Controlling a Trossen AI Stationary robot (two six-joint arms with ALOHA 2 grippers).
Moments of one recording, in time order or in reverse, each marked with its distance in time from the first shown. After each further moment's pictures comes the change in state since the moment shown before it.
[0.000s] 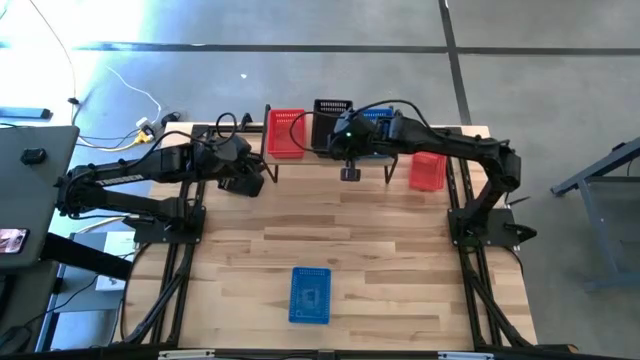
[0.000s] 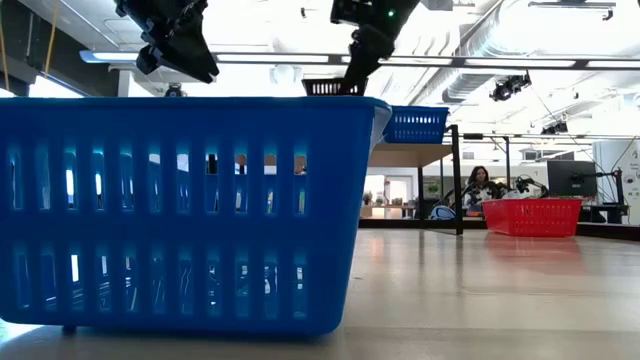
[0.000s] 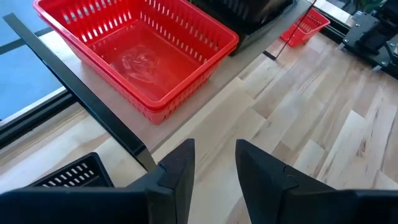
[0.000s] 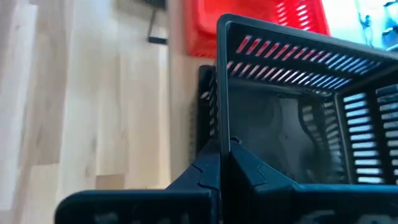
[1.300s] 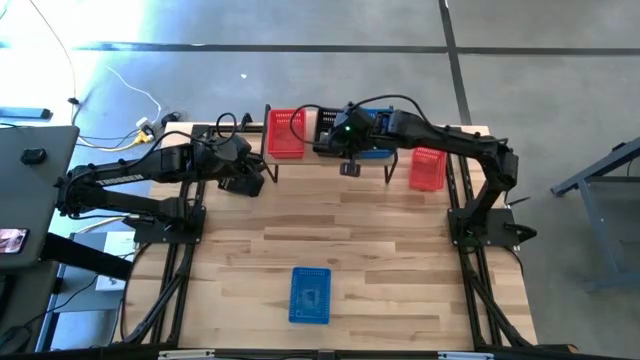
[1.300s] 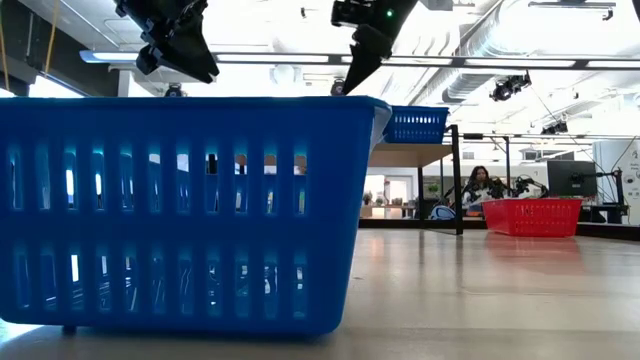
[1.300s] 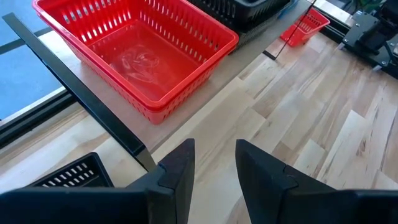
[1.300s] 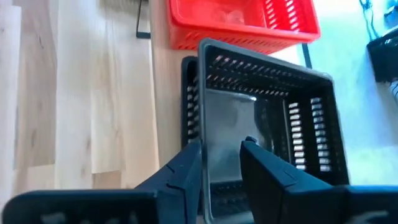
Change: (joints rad) left arm 0.000 0.000 0.000 0.000 0.000 0.000; right arm -0.023 0.020 0.059 -0.062 0.002 0.040
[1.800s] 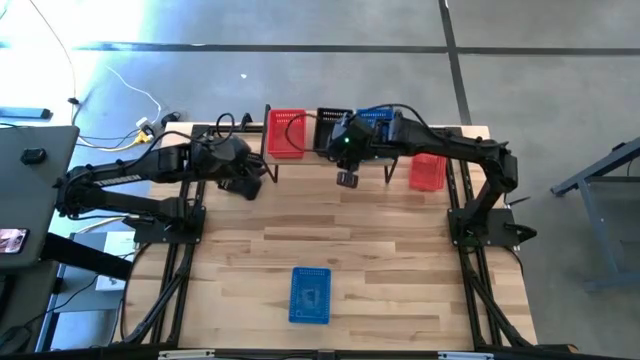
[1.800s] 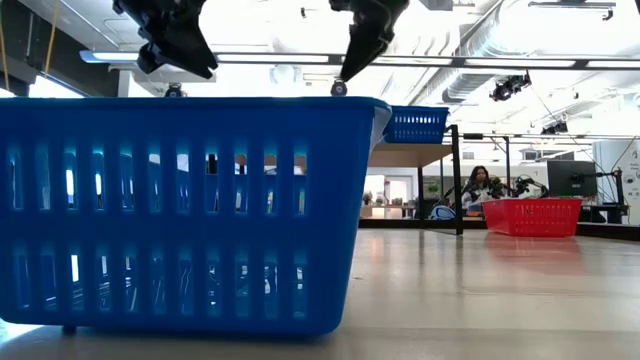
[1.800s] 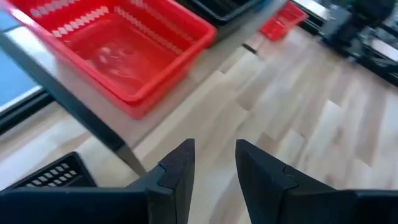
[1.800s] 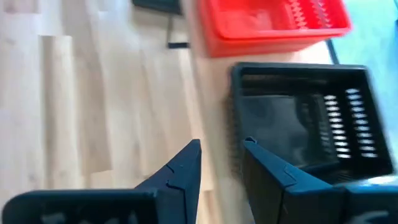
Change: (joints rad) left arm 0.000 -0.018 0.000 -0.003 0.082 0.019; right arm 0.088 0.000 0.051 -0.087 -0.009 0.201
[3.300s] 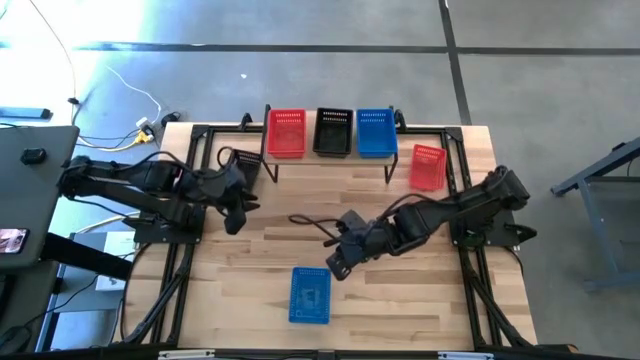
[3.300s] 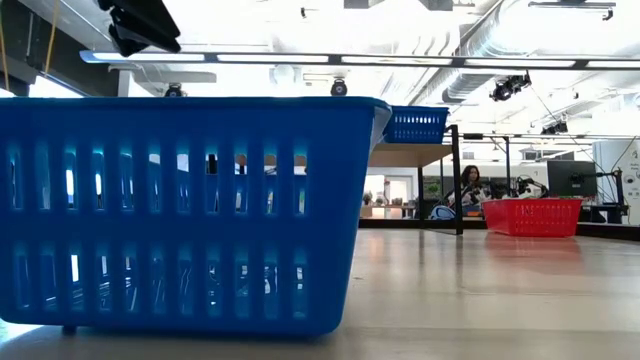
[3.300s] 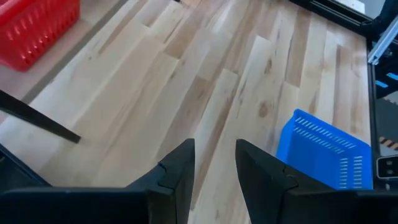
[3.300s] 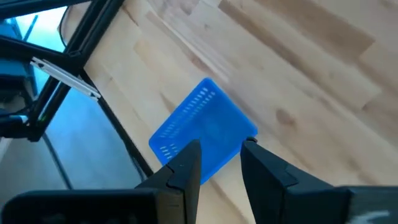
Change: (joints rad) left arm -0.351 -0.051 0.000 -0.120 -0.012 -0.087; right arm 0.590 0.001 -0.061 0.047 -0.009 1.361
